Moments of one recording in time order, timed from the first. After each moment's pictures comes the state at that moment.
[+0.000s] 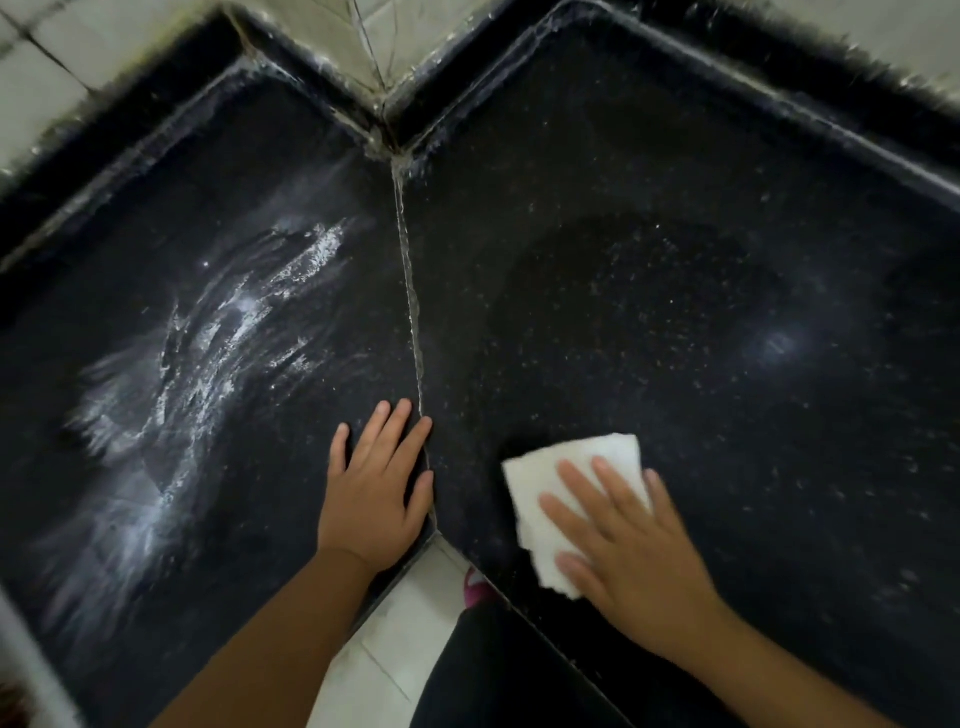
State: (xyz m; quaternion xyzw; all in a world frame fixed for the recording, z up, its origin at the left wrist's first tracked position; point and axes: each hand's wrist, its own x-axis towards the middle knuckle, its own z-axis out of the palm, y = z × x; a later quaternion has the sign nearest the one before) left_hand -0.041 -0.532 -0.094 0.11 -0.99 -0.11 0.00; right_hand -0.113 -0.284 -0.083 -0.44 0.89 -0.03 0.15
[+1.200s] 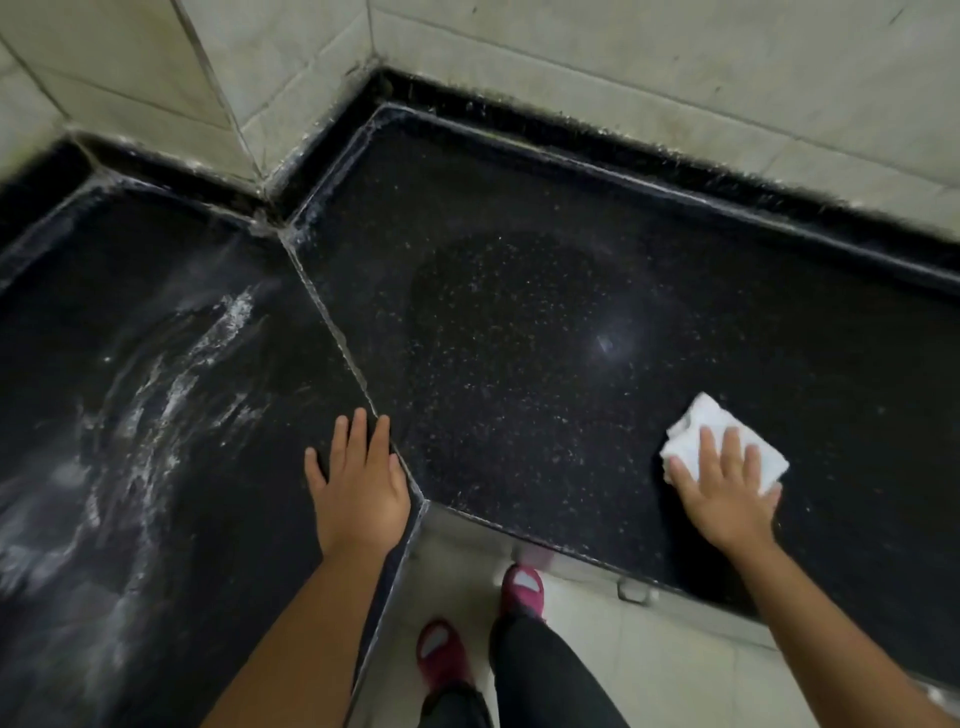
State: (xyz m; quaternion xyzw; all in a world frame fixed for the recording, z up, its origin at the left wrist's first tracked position) left_hand -0.034 -0.527 -0.070 0.12 -0.98 -0.13 -0.09; right_hand -0.039 -0.210 -0.045 0.23 0.94 -0.09 0.22
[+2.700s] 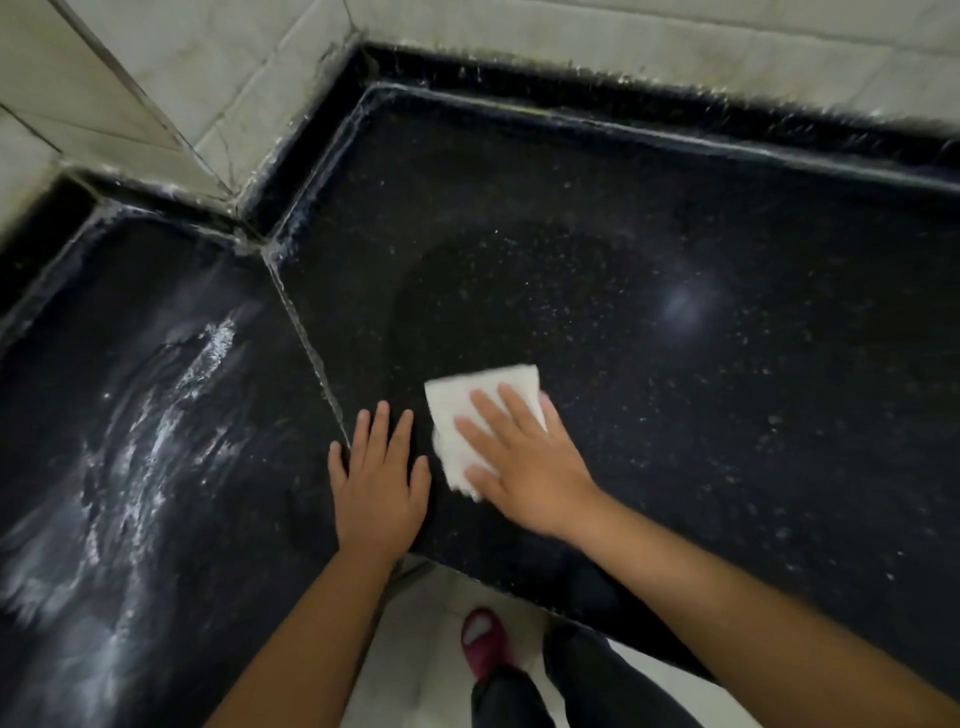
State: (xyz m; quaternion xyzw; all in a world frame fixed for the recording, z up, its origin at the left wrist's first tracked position) left_hand -0.078 -0.490 -0.075 0.11 -0.98 -0.14 -0.10; right_hand -0.118 -0.328 -0.079 -0.28 0.95 -0.08 0.14
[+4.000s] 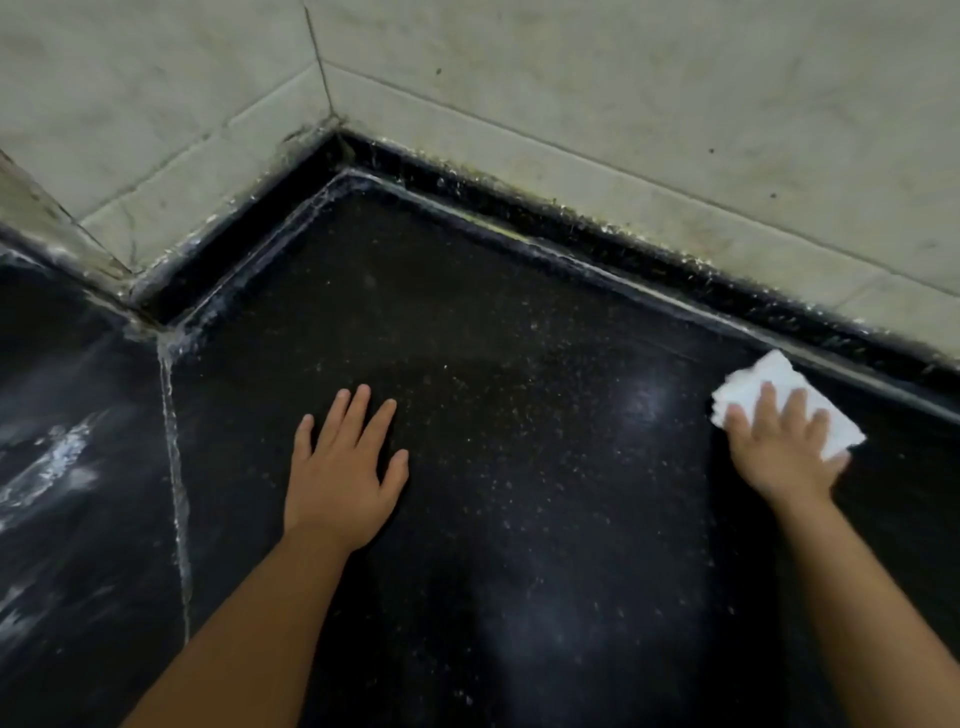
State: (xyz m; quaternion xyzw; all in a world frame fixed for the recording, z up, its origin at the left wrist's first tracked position) left_hand -0.246 -0.457 -0.081 0.08 -0.99 -0.11 -0.08; right_hand -0.329 -0.107 -0.064 0.22 0.96 -0.10 0.13
